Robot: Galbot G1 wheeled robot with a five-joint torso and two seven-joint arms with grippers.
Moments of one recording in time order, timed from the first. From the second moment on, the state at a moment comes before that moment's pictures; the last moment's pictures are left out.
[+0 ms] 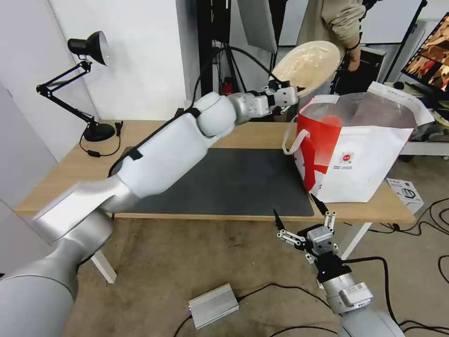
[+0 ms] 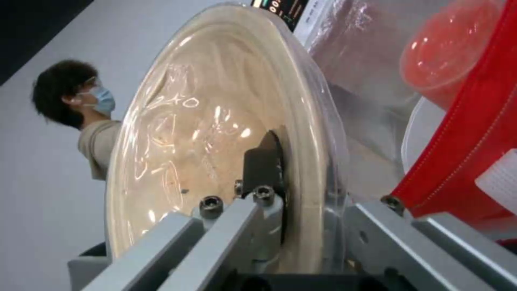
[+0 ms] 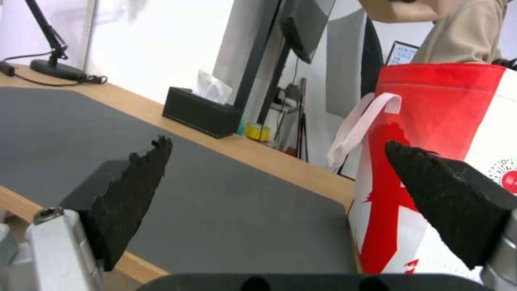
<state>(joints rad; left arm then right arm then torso) -0.14 -1.36 0.48 -1.23 0.12 -0.05 0.35 -1.65 1.09 0.41 2.26 -0.02 0.13 0.13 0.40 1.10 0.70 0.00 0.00</state>
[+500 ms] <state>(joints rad) -0.14 -1.50 0.46 -1.13 0.31 -0.11 0.38 -1.65 1.09 0.41 2.26 -0.02 0.13 0.13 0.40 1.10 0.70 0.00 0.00</state>
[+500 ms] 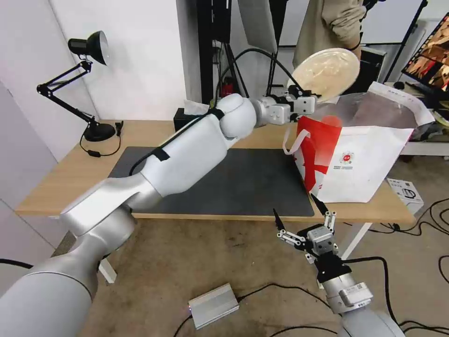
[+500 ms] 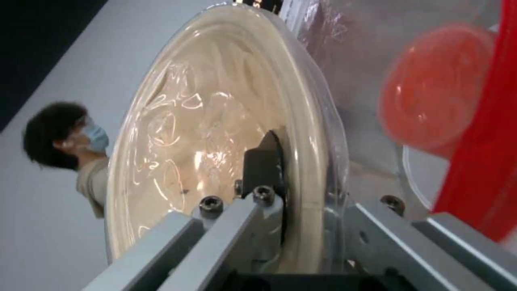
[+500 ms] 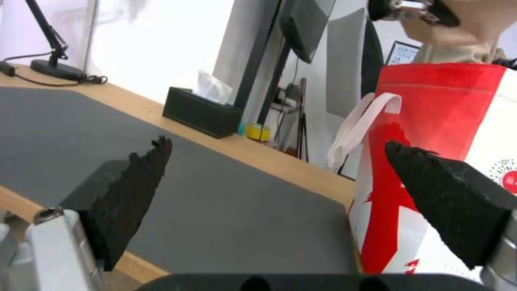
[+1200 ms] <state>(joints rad) -0.10 -1.60 0.39 -1.06 0.60 -0.18 0.39 -1.65 1.09 0.41 2.26 -0.02 0.13 0.13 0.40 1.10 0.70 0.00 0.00</state>
